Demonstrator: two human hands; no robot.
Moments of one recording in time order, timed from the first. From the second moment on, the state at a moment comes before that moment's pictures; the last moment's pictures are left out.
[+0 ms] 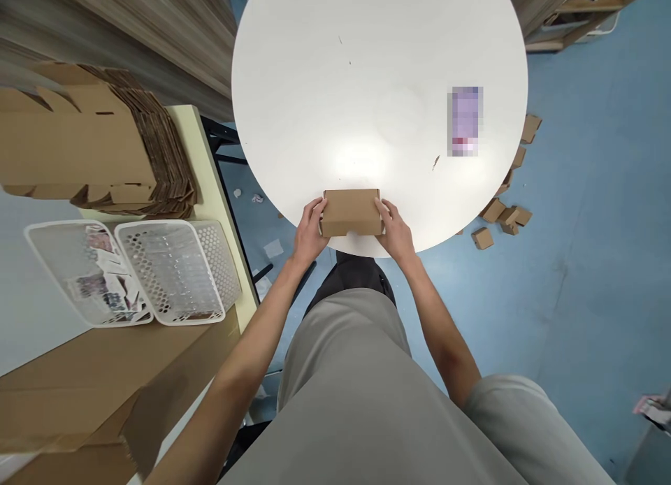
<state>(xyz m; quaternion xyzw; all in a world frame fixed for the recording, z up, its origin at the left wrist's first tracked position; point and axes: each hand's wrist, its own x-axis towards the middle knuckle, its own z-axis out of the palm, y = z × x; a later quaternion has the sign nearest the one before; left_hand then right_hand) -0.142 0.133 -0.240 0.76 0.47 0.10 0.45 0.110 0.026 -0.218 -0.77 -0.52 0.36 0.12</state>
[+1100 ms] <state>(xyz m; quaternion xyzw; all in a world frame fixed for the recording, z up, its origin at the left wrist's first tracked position) -0.083 0.067 -0.168 0.66 0.64 -0.01 0.39 0.099 0.009 -0.140 -0.87 -0.36 0.33 0.05</state>
